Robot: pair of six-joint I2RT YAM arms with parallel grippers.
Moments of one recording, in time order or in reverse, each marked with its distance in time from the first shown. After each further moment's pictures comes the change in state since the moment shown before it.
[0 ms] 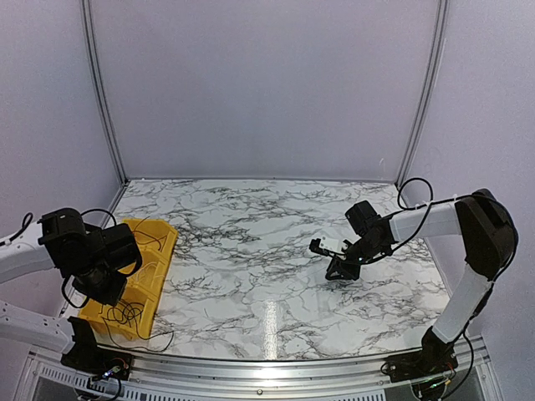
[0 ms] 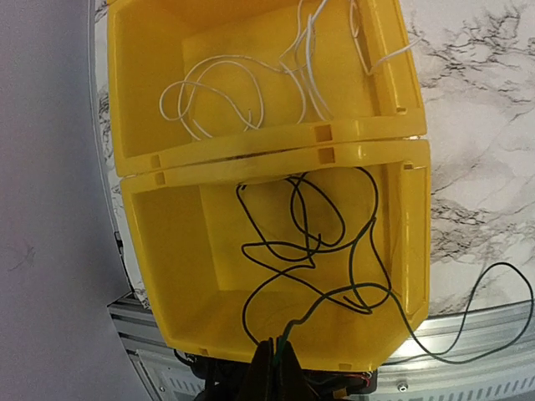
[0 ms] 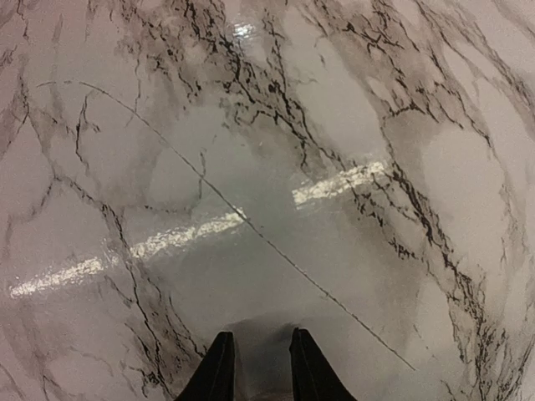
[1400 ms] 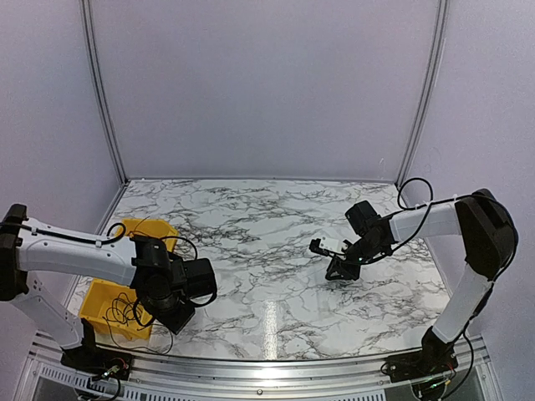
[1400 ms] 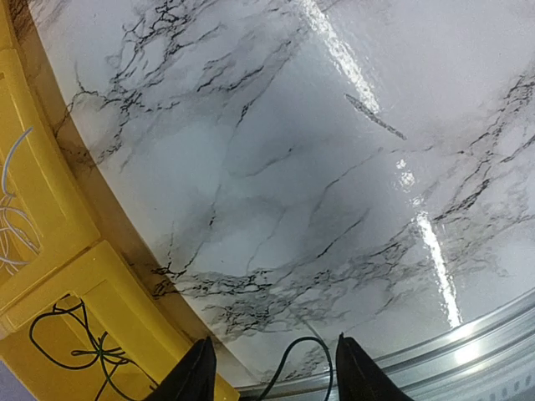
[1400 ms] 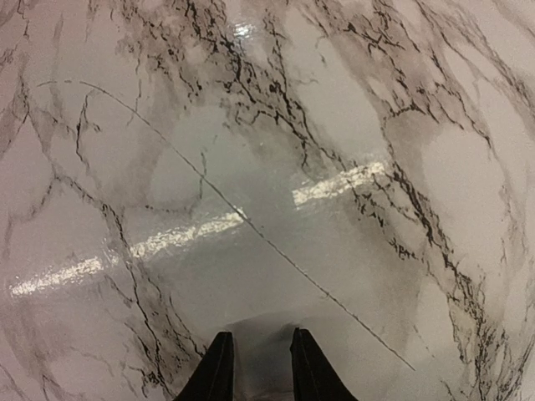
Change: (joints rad) left arm -0.251 0.484 0.033 0.422 0.143 0.084; right arm 0.000 0.000 0.000 0.000 0.000 -0.003
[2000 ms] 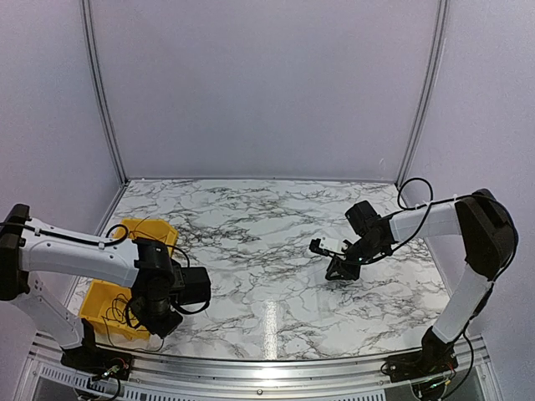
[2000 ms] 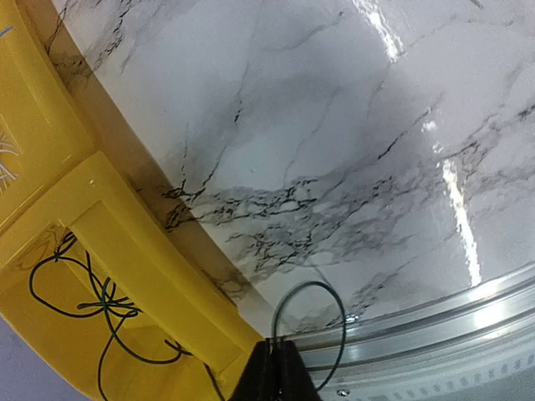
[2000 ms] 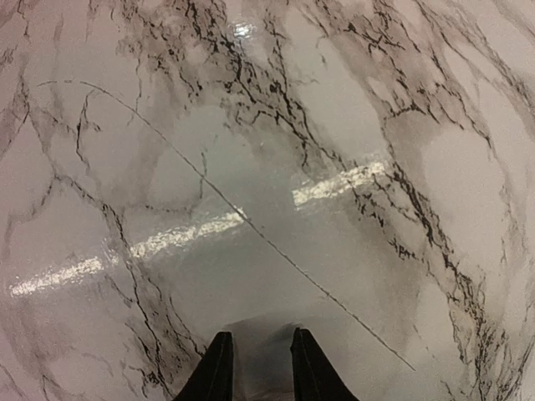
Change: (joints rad) left arm -0.004 0.032 -0.015 -0.158 0.056 0.024; right arm 0.000 0.000 0.000 0.000 0.000 0.000
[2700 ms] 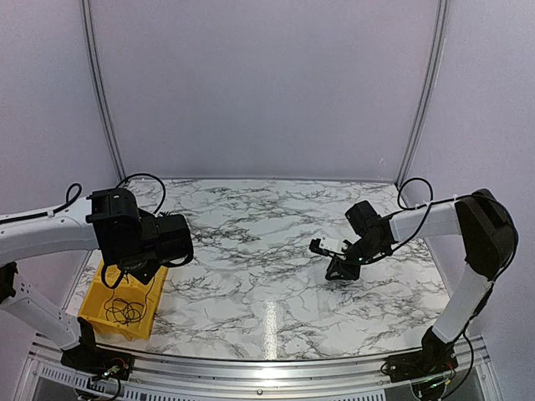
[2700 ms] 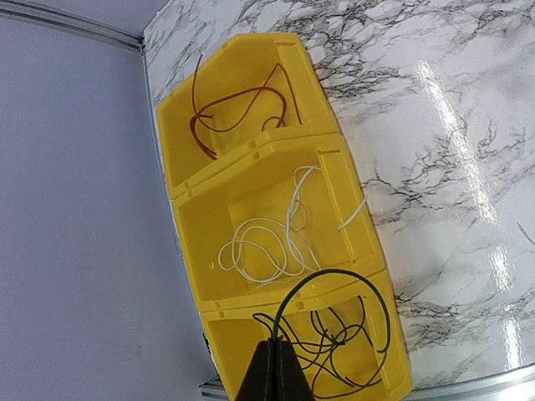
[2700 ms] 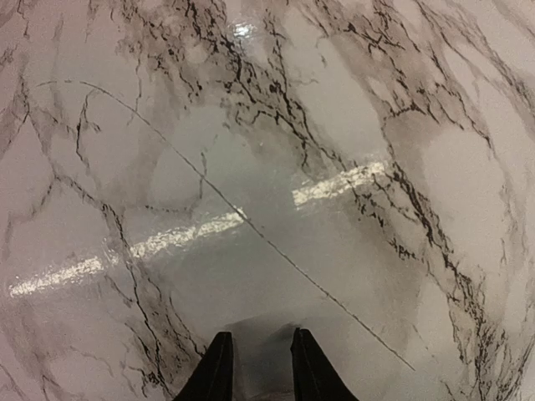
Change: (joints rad) left arm 0.065 -0.150 0.287 -0.261 -0.547 -0.055; right arm 0.000 0.000 0.000 0.000 0.000 0.000
